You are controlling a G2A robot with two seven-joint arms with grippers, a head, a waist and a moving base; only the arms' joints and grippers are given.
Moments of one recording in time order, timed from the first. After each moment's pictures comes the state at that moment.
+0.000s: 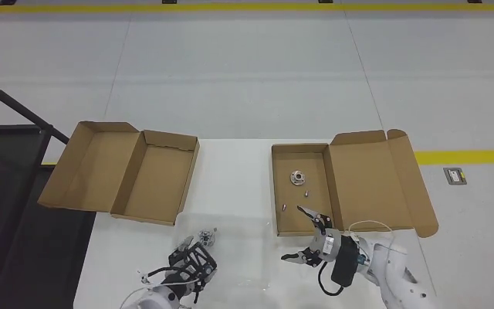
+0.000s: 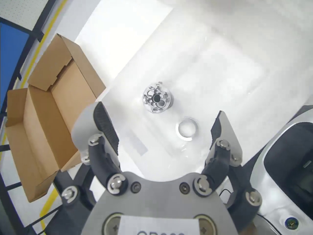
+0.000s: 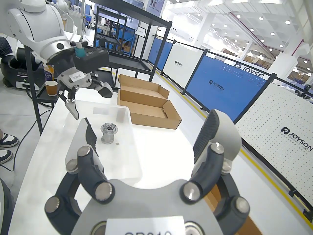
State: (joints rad) left arm 1.64 -1.15 -1.34 -2.09 1.83 -0.32 -0.51; right arm -1.14 -1.10 1.24 -1.51 -1.93 -0.69 -0.97
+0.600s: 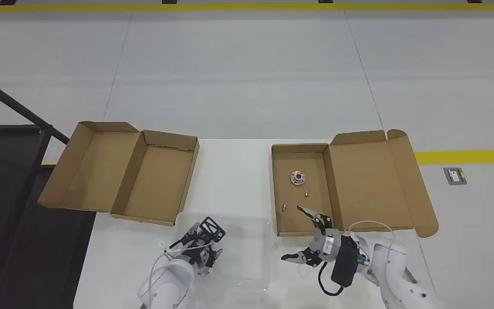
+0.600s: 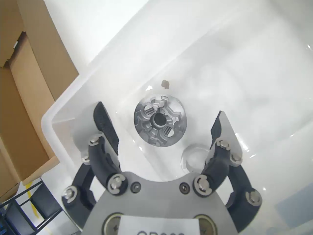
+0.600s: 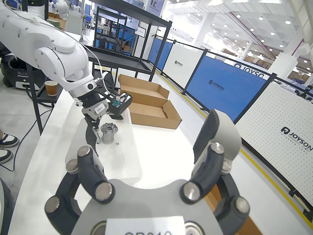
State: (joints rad) left arm 1.34 -1.21 -1.18 -1.74 1.71 -0.19 -0.64; right arm -1.14 -1.10 1.24 -1.51 -1.93 -0.69 -0.97
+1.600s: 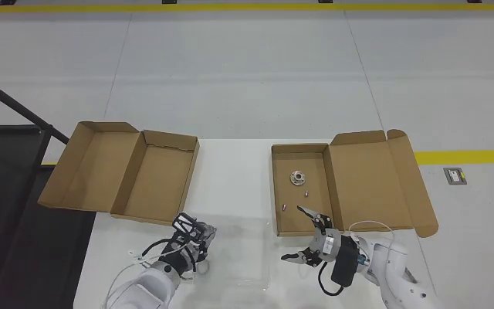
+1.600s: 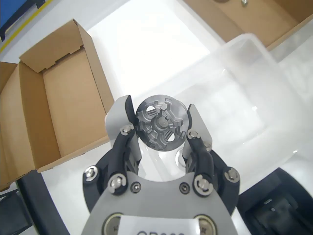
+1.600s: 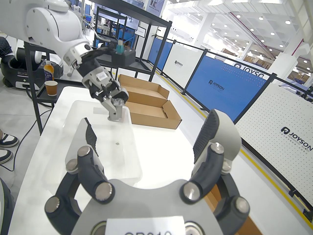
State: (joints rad) left arm 1.55 -1.19 -1.43 -2.12 1.45 -0.25 -0.57; right arm -1.14 -1.10 1.24 -1.51 -1.93 -0.69 -0.97
